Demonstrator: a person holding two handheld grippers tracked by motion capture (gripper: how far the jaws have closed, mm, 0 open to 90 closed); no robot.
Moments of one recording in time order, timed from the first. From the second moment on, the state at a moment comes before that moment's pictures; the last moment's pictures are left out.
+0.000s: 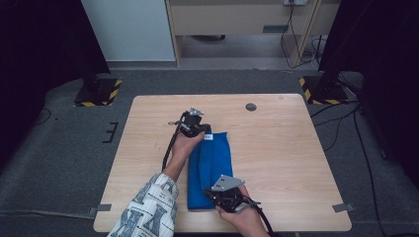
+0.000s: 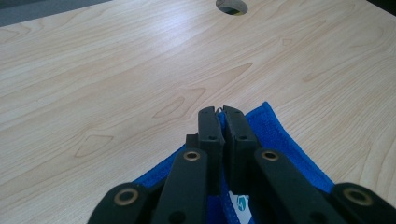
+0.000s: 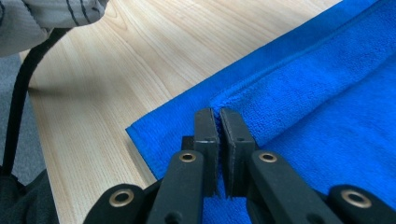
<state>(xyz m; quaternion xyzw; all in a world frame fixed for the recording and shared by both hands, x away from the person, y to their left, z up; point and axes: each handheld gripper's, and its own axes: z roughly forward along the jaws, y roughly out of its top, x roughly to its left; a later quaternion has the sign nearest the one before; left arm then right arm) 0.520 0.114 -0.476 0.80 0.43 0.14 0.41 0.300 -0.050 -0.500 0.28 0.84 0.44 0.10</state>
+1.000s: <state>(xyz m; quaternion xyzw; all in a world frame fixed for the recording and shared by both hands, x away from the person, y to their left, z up) 0.522 0.083 -0.489 0.81 0.41 0.13 0.39 0.299 -0.073 -0.503 0.30 0.84 0.44 0.10</state>
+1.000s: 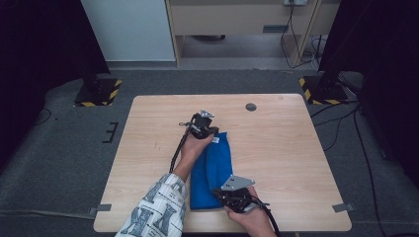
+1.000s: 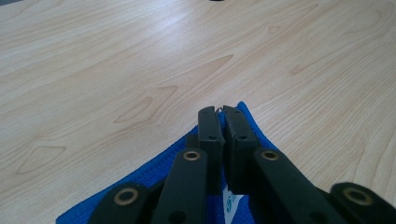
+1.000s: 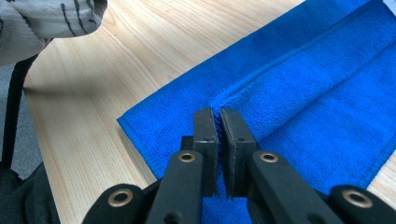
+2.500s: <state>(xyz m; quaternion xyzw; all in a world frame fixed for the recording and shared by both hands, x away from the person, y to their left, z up) 0.524 0.066 -0.494 0.79 0.45 0.11 0.41 0.299 -0.104 -0.514 0.36 0.83 0.41 0.09</state>
